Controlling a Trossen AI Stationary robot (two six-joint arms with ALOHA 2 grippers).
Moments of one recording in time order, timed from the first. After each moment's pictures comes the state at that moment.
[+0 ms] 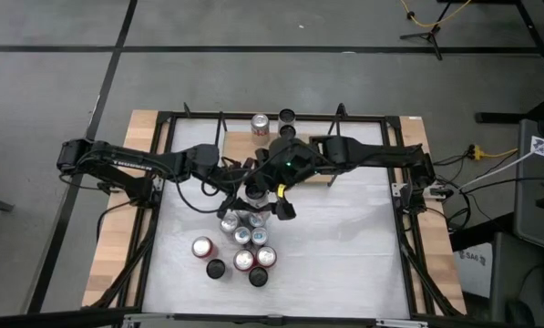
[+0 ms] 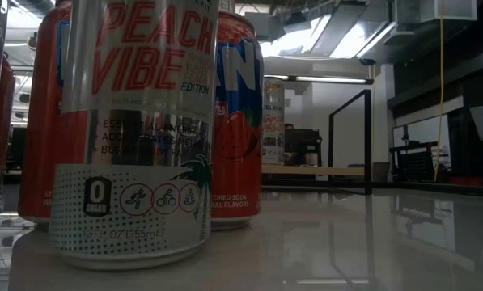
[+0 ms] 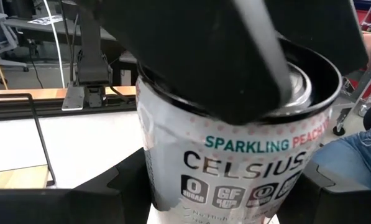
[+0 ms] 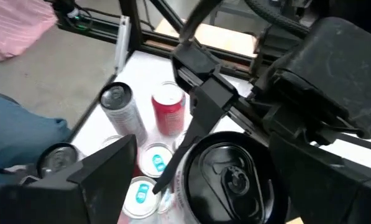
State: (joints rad) left arm 0.04 1.27 0.80 0.30 0.41 -0.08; right arm 0.08 1.91 2.12 -0.83 -0.24 -0.19
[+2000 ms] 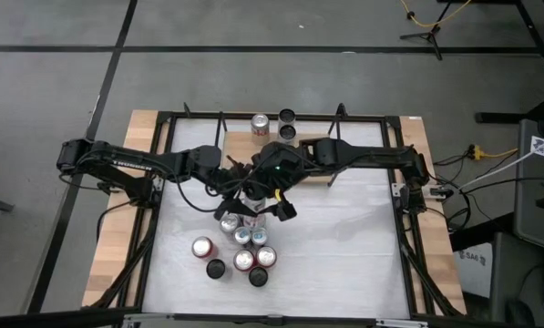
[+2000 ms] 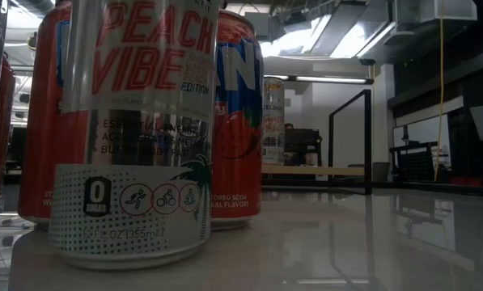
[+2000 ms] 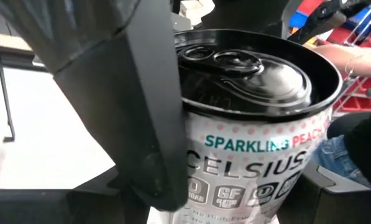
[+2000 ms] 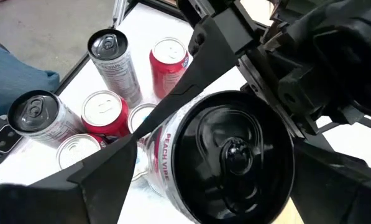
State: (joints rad) left arm 0.04 1.27 0.80 0.23 0.46 -0.26; right arm 0.07 1.96 2.12 -0.92 -0.26 -0.35
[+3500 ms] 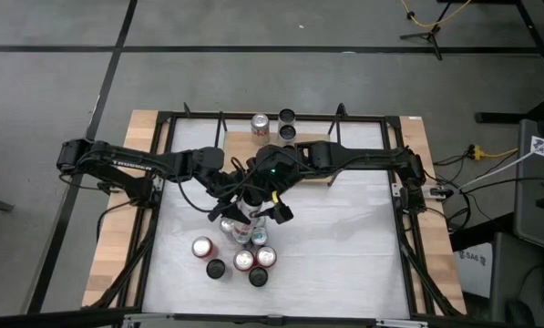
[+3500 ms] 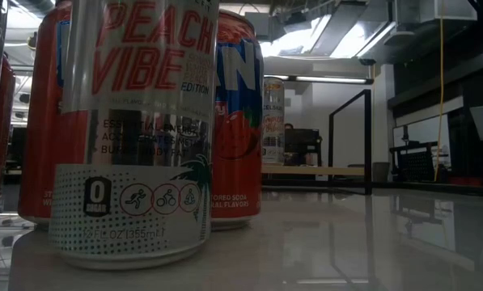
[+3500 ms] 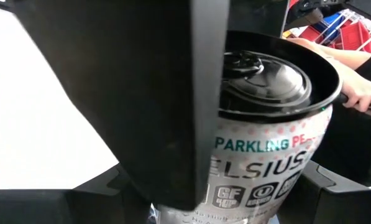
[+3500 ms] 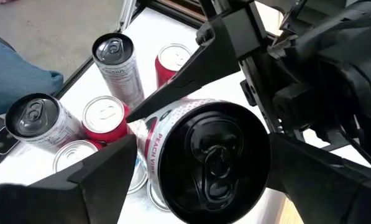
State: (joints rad) left arm 0.04 1.27 0.80 0.14 0.60 -0.39; right arm 0.07 1.99 2.12 -0.88 -0.28 -0.37
